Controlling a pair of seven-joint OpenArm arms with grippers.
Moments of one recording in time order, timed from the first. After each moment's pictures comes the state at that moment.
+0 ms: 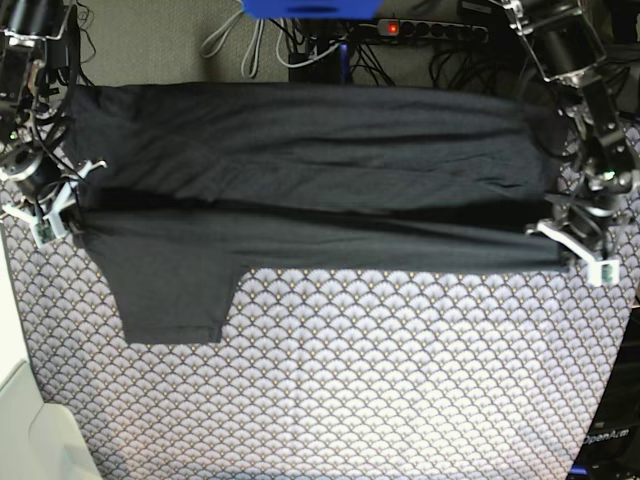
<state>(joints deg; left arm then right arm) -1.2 -14.1 -29.9 84.2 -8.6 -21.7 34.2 -11.2 22.9 25.4 86.7 1.7 40.1 -20.0</state>
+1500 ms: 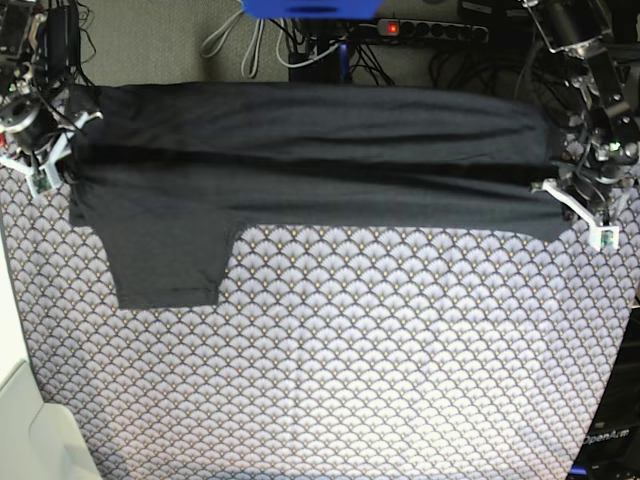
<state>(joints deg) 5.8 -15.4 -30.2 88.1 -9.3 -22.1 42.3 -23.3 21.9 29.5 91.6 1.7 40.1 -19.4</state>
